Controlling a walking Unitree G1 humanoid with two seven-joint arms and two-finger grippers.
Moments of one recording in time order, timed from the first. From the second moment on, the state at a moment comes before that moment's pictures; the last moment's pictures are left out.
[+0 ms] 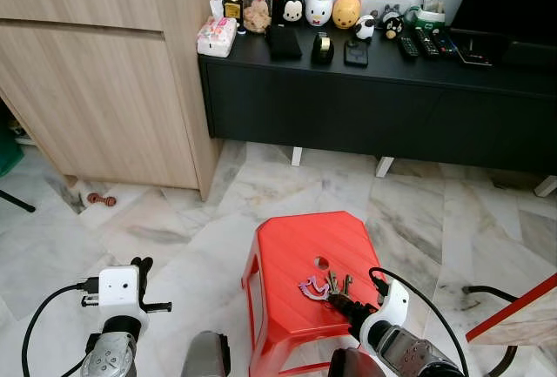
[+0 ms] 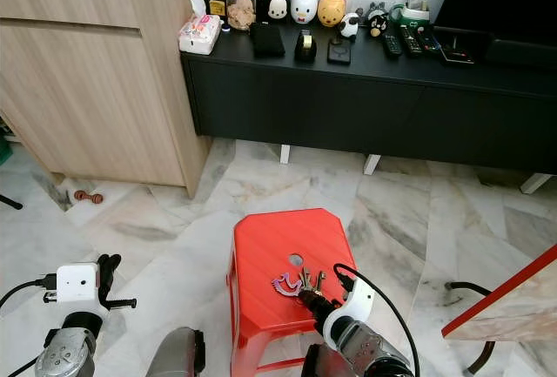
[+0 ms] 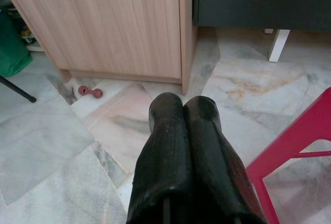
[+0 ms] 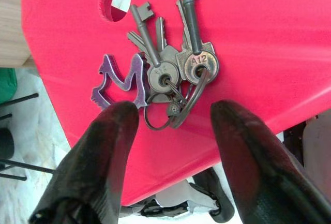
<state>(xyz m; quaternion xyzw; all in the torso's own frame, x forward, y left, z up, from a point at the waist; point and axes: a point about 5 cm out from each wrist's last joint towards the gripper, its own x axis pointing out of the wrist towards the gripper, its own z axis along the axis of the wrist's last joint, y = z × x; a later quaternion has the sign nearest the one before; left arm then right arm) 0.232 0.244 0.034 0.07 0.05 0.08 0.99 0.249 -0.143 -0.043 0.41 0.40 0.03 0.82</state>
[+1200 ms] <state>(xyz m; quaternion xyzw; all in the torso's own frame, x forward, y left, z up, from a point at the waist) 0.230 0.242 0.032 0.07 0.06 0.08 0.99 0.252 -0.145 -0.042 0.40 0.38 0.02 0.83</state>
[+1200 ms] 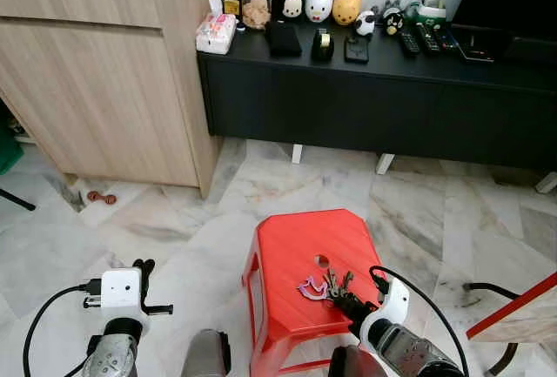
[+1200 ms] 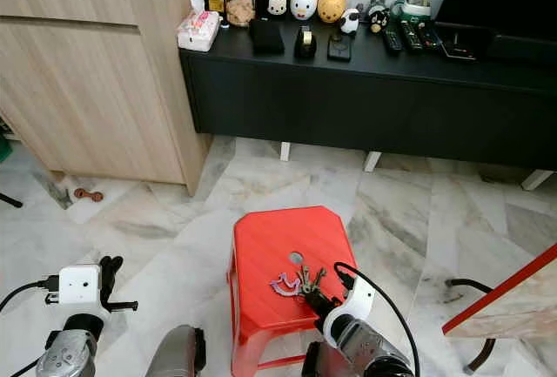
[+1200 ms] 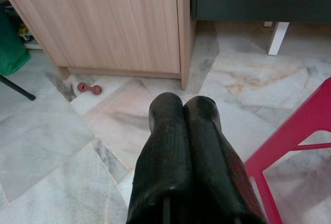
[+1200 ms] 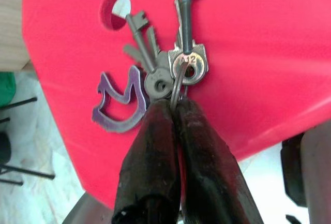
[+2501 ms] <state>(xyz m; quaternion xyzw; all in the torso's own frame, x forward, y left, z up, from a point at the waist) 0.215 0.238 -0.021 0.03 0.17 0.11 0.98 0.286 -0.172 0.043 0.05 0.05 0.02 1.00</state>
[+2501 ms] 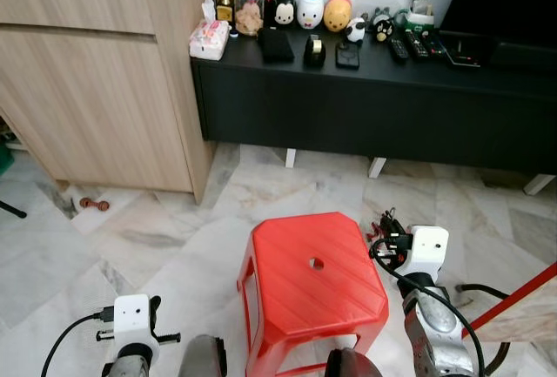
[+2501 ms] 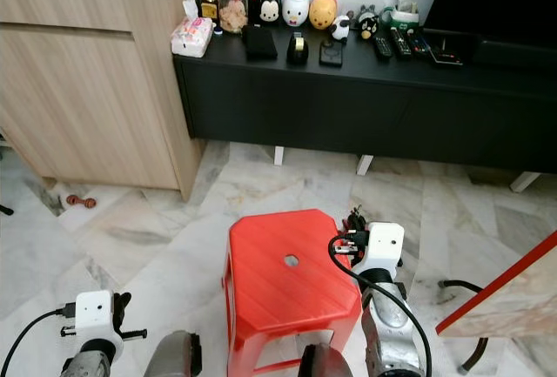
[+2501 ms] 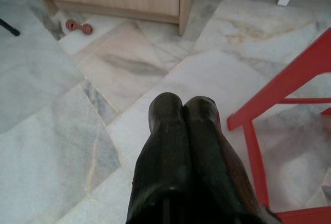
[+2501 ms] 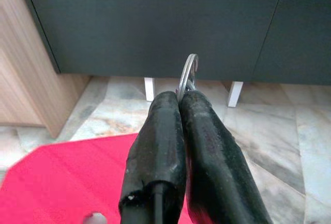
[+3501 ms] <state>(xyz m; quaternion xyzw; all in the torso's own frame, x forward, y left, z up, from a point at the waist) 0.198 0.240 -0.042 0.05 0.23 0.11 0.97 0.220 -0.226 -0.044 0.06 0.30 -0.09 0.95</state>
